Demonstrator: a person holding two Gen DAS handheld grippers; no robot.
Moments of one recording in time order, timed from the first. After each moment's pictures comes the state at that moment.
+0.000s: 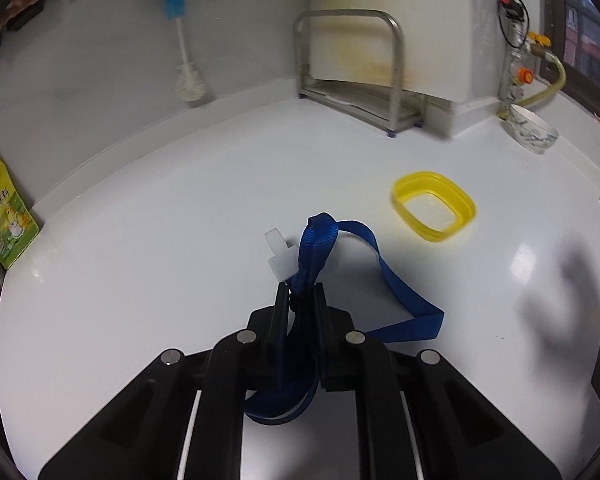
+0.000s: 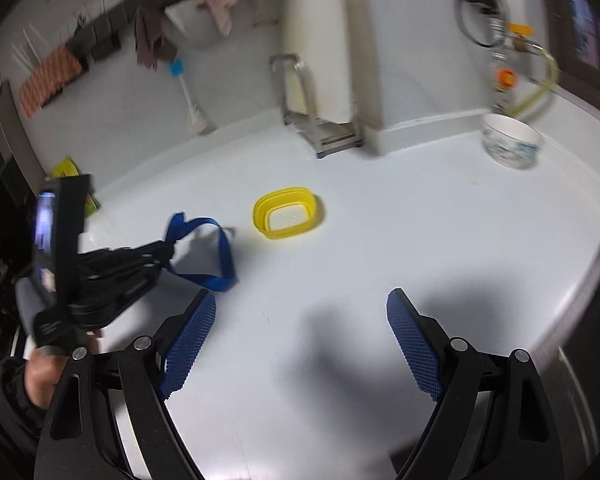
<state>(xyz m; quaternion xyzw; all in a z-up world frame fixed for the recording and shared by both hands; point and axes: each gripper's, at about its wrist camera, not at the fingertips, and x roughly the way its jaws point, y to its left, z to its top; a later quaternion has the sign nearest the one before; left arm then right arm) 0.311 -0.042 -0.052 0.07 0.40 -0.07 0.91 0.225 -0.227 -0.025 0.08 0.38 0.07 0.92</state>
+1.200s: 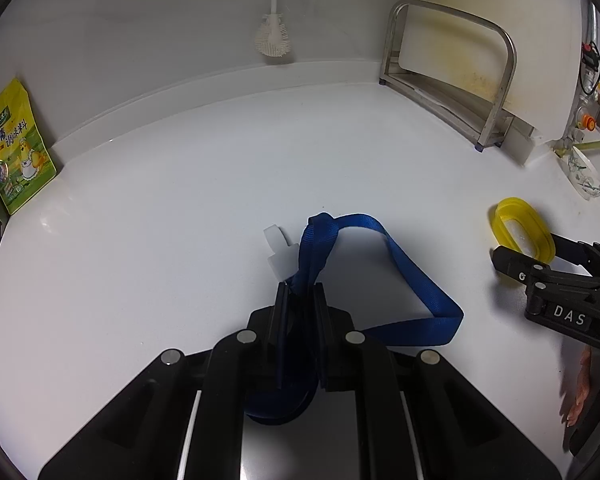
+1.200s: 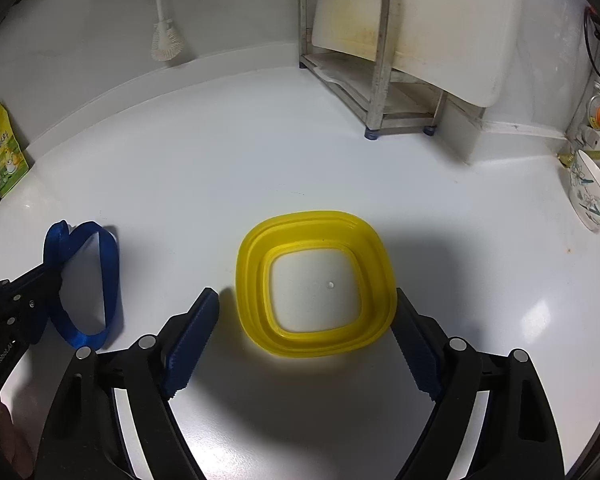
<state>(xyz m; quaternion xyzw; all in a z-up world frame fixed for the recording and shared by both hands) 0.351 0.027 -0.073 0.00 0.44 -0.01 0.90 0.389 -0.157 -0.087 -0.02 0.47 0.05 0.88</state>
